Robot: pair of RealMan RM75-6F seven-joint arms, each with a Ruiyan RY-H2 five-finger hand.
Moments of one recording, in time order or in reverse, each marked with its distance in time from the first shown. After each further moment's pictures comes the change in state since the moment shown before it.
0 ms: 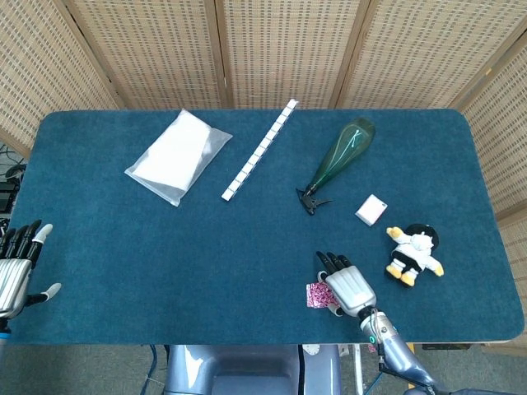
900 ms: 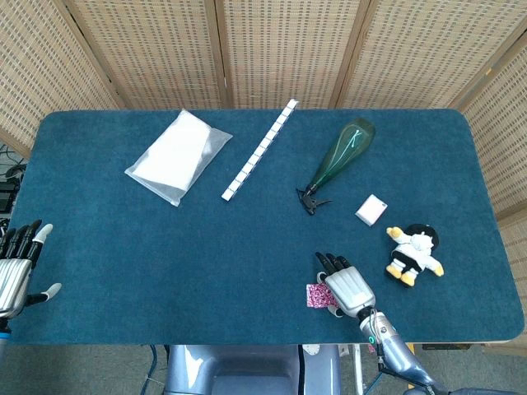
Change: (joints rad) left arm -0.001 0.001 0.000 -0.001 -0.001 -0.001 0.001; right arm 0.020 0.007 -0.018 -0.013 0.018 0.011 0.014
